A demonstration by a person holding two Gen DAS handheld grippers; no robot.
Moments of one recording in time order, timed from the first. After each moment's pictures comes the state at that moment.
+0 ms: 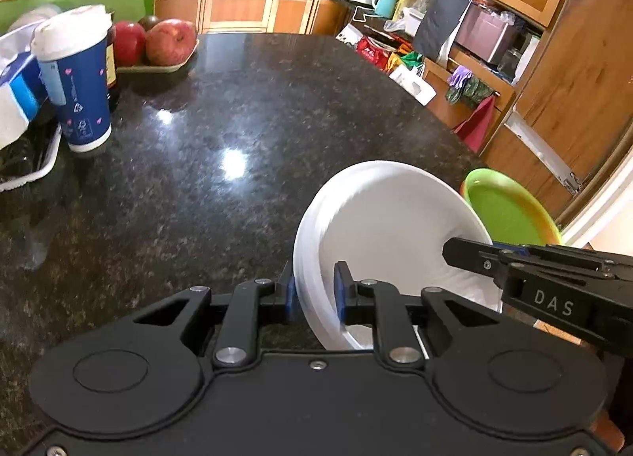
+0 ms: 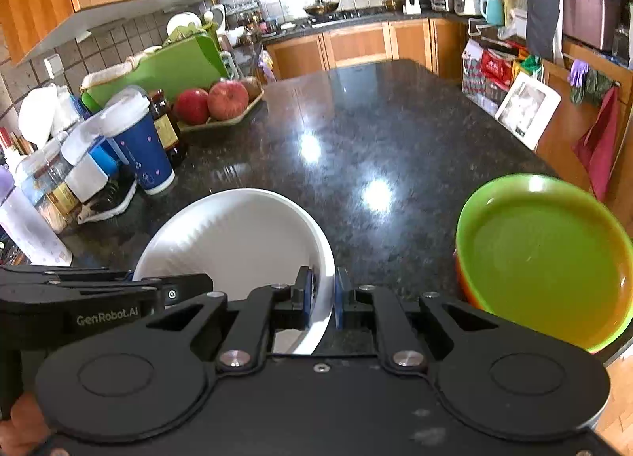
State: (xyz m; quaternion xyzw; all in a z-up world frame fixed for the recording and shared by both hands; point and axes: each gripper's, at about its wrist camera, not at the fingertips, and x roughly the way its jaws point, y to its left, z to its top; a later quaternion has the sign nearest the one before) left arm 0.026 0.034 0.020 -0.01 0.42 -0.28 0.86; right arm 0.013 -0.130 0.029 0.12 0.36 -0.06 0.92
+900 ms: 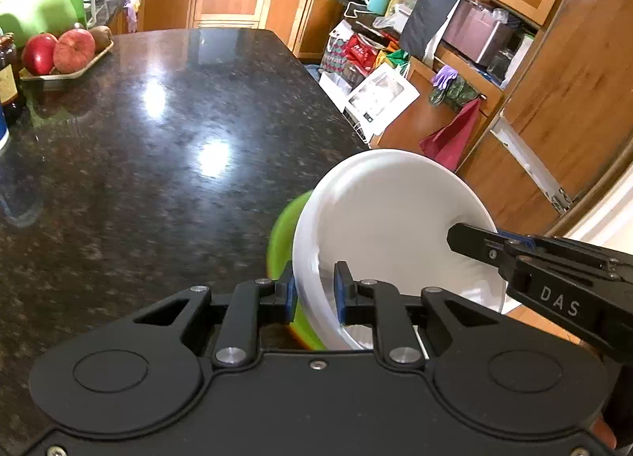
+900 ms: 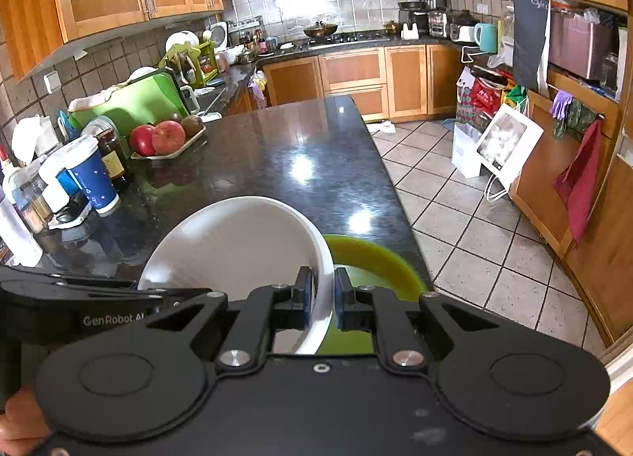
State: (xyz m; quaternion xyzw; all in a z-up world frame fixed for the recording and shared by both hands) left arm 0.002 -0.144 0.026 -0.03 0.44 -0.25 0.86; right arm -0.032 -0.331 0.052 0.09 0.35 -0.03 0.93
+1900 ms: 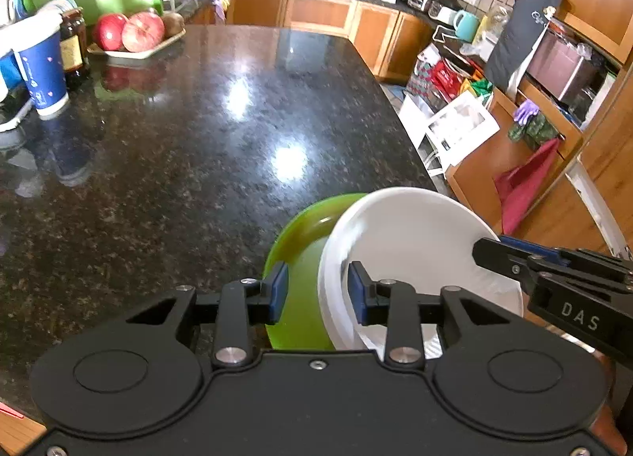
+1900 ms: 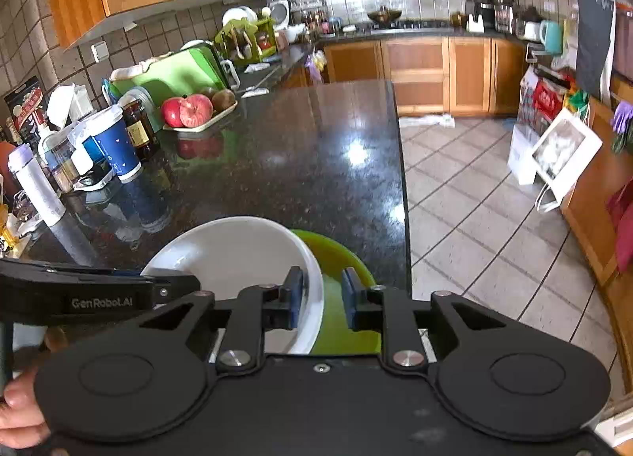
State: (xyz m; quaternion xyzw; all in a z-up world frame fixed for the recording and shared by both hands) left arm -0.013 -0.175 0.016 -0.06 0.42 -0.10 0.90; right arm -0.008 -0.381 0.028 0.06 0.35 0.07 0.93
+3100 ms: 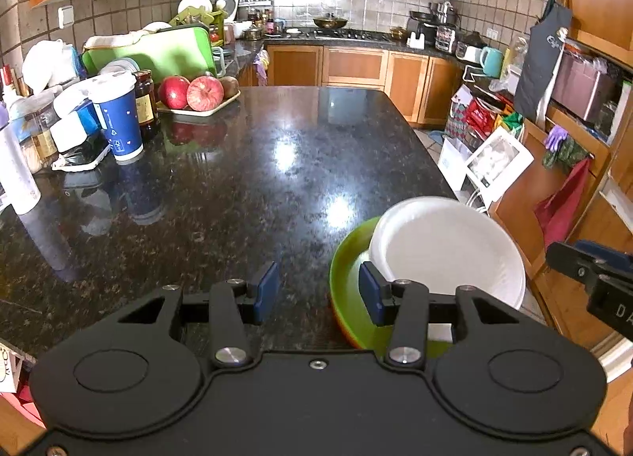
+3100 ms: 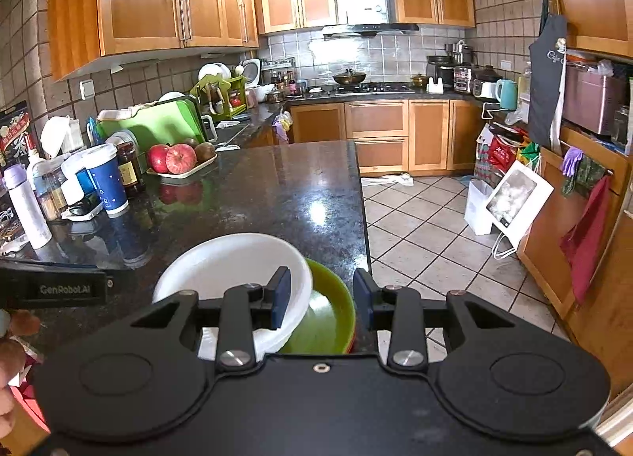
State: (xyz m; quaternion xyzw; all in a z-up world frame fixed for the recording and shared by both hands) left arm -0.069 -0.158 0.041 -0.01 0.35 -0.04 0.94; right arm -0.088 -0.364 0.052 0.05 0.27 0.00 0.96
